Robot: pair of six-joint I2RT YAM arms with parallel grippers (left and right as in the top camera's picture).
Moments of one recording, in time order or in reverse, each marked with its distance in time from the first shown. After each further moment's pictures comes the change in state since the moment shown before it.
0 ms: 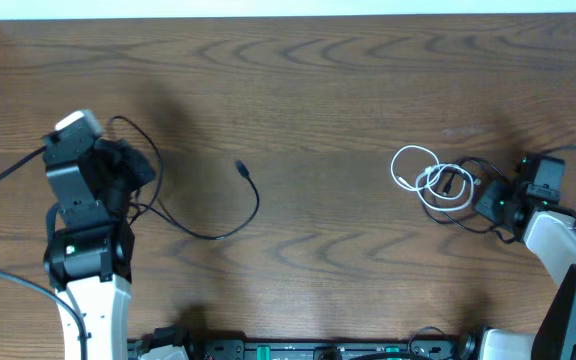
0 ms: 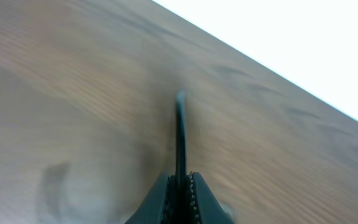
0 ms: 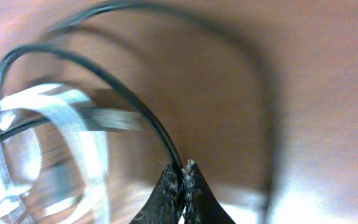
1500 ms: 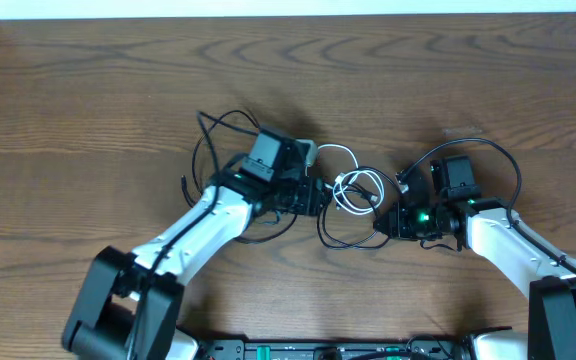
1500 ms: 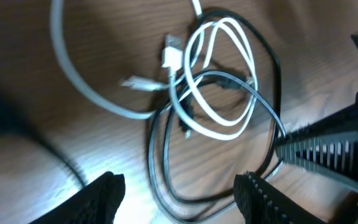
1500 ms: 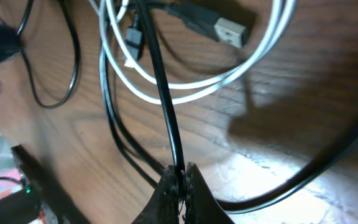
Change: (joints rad) left arm -0.703 0.612 0.000 0.145 0.335 0.020; right arm 0.446 0.000 -0.002 -0.150 -0.517 -0.067
